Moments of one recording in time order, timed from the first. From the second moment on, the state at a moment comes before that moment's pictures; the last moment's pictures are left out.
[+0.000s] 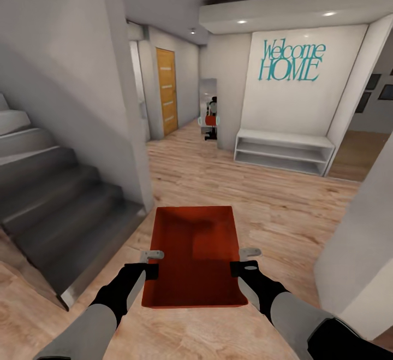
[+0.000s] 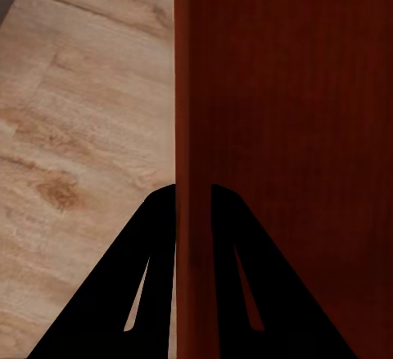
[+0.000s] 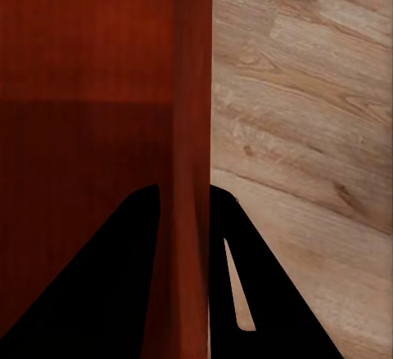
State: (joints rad) left arm -0.67 -0.10 0.01 -0.53 0.00 0.45 0.09; right arm -0.80 0.08 0.57 -0.24 -0.49 0.12 -0.29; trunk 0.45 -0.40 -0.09
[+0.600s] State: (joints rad) left arm -0.67 -0.10 0.01 -0.53 0.00 0.45 0.09; right arm -0.80 0.08 0.57 -0.24 -0.49 0.12 -0.29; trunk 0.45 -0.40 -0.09
